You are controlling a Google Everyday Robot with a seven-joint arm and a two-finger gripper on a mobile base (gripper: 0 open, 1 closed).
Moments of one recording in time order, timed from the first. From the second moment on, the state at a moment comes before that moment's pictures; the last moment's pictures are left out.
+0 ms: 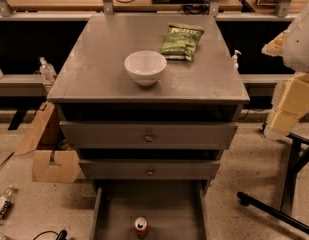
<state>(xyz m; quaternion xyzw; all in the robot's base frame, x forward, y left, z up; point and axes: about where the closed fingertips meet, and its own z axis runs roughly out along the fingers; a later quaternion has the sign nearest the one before) 0.438 -0.217 0.976 -0.60 0.78 -0.03 0.16</state>
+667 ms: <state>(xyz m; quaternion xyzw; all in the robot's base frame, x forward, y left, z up) 0.447 -0.208 0.938 -0.61 0.77 0.01 0.19</state>
